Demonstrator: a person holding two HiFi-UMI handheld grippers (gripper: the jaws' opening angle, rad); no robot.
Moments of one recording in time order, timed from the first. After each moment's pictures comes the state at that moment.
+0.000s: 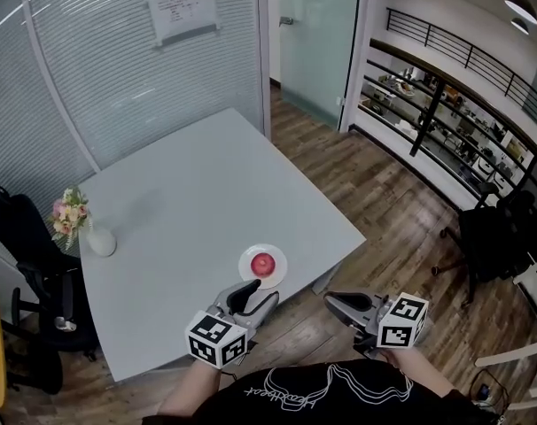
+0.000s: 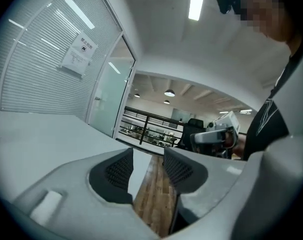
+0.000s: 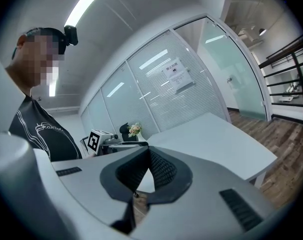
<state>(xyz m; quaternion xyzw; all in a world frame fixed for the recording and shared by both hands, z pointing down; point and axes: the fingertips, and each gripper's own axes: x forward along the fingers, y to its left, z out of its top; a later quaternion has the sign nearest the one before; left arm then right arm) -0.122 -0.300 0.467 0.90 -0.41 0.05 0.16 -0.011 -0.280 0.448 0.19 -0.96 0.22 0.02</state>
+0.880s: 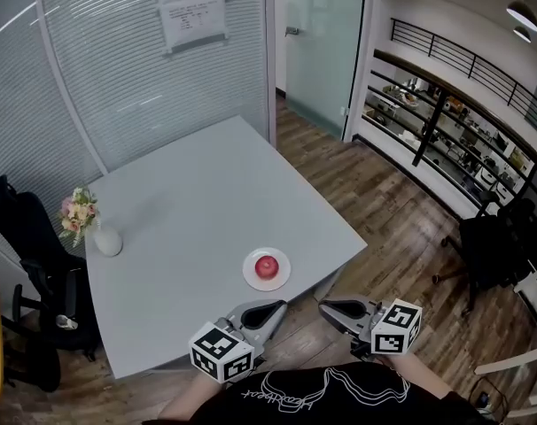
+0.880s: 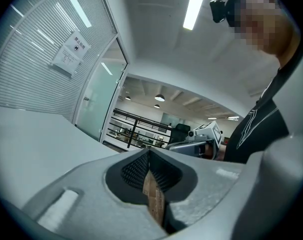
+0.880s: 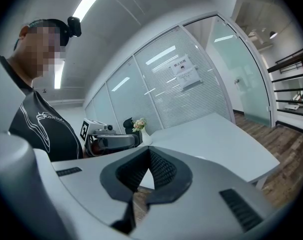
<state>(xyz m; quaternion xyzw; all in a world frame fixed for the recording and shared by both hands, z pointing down) -0.094 -0.254 0.433 0.92 -0.35 0.02 0.16 -0.026 -0.259 0.447 0.17 -0.97 0.19 0.05</state>
